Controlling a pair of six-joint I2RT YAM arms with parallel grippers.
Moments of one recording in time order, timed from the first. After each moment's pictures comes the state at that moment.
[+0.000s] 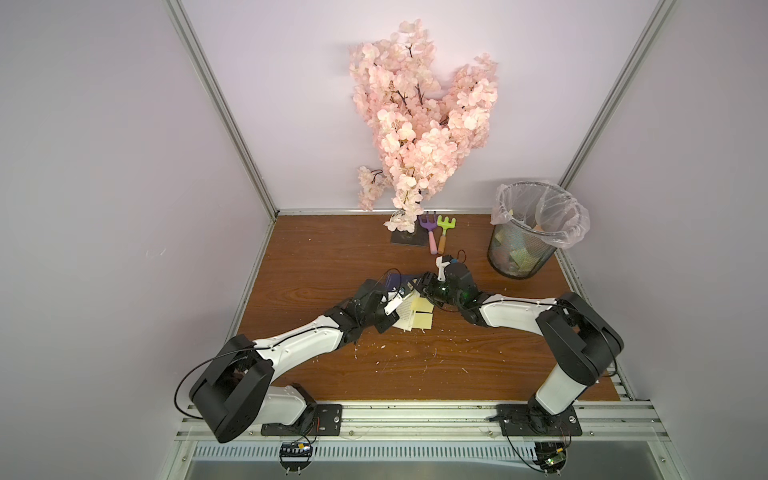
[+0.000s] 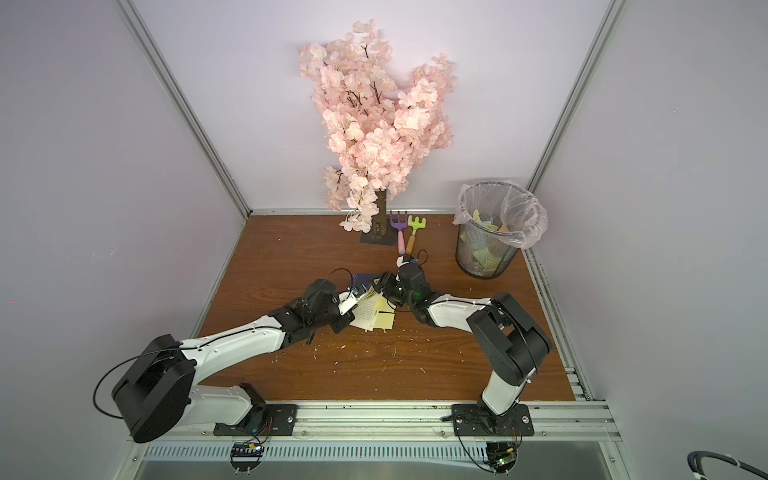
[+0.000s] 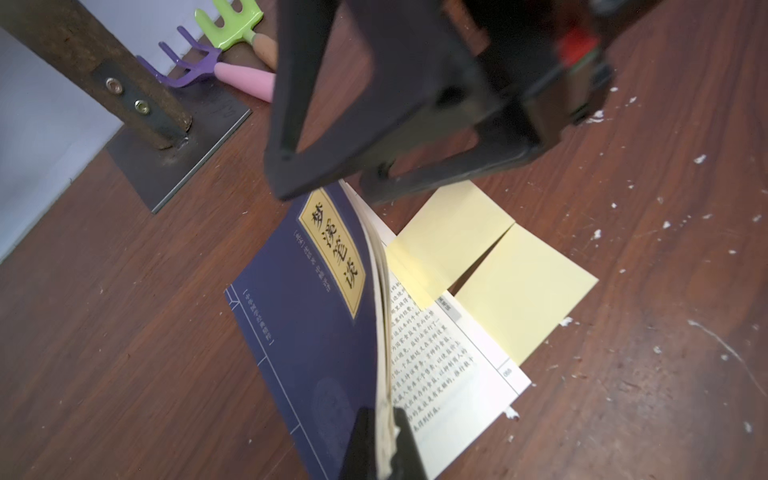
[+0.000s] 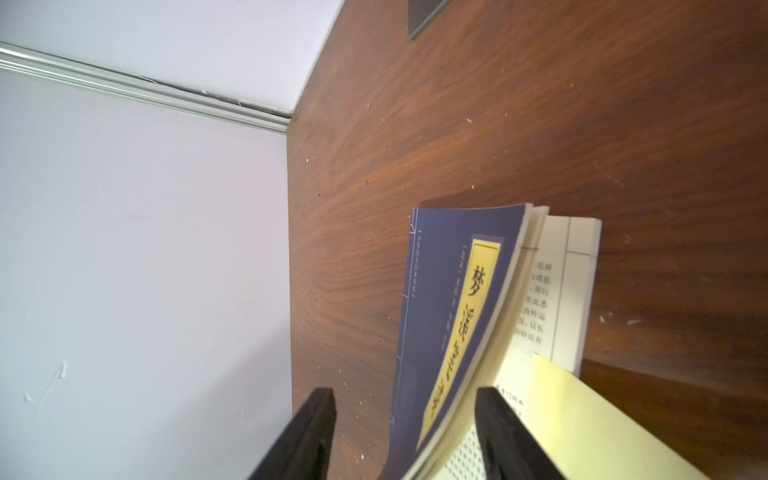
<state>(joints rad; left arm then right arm) -0.65 1.34 0.65 -0.04 0.07 0.34 0.63 1.67 0.80 0.38 -0.19 1.11</state>
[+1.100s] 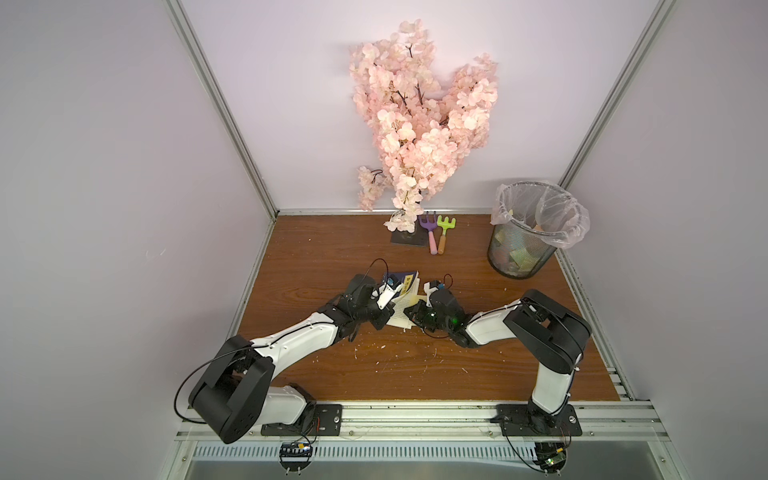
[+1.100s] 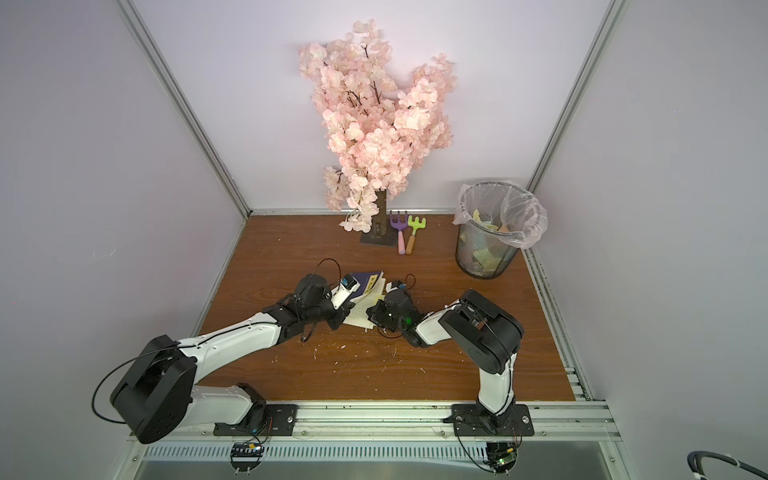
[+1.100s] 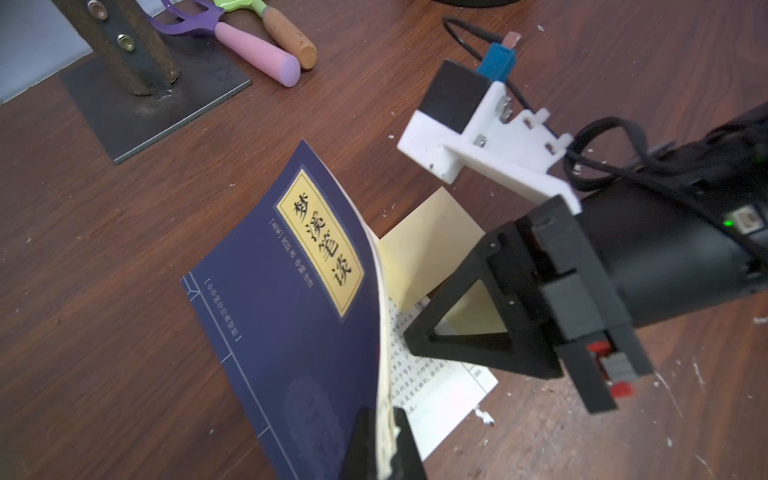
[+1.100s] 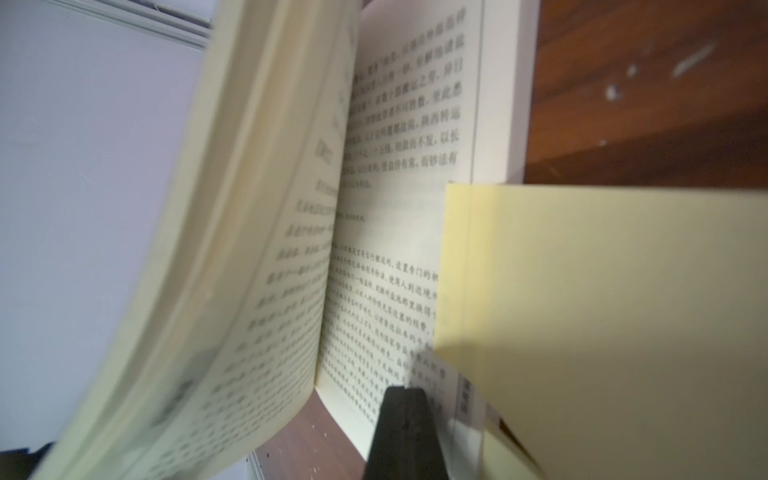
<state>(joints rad) -0.55 1.33 0.63 -0.02 0.21 0.21 0.79 1.86 0.69 0.60 -0.12 1.19</state>
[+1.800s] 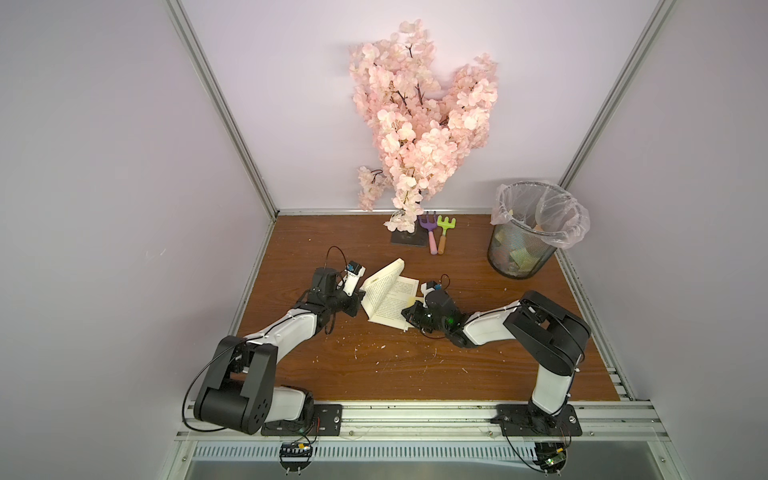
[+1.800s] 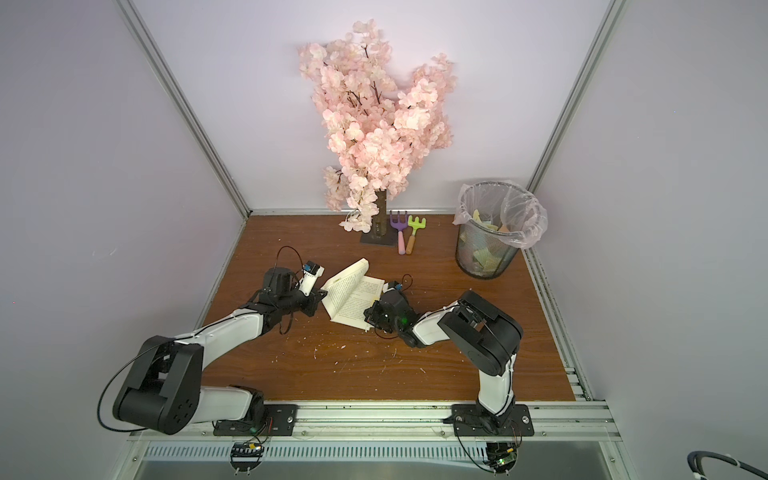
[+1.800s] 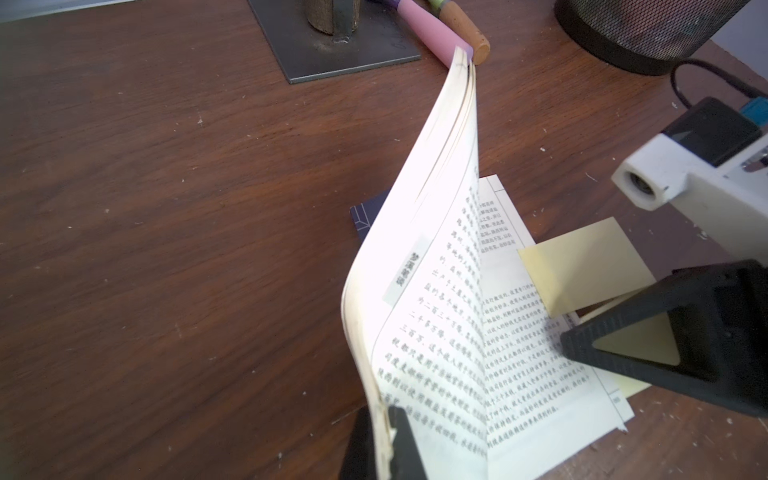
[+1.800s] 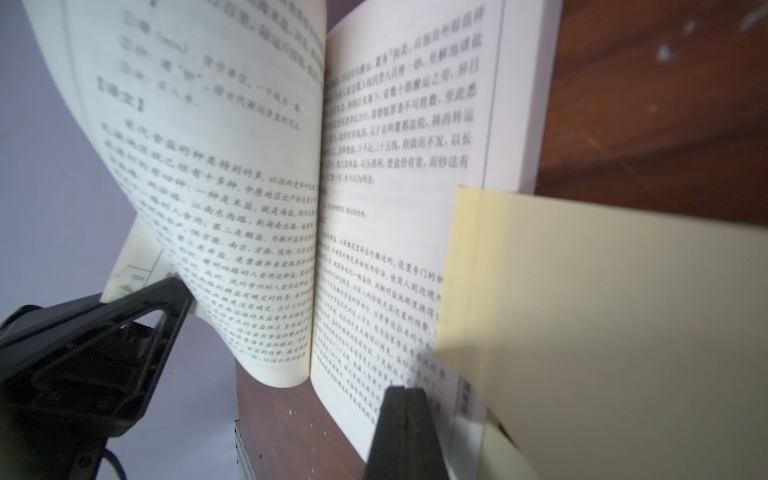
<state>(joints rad) -0.20 1.37 0.57 0.06 0.38 0.17 0.80 1.84 0.74 0.50 -0.12 1.16</state>
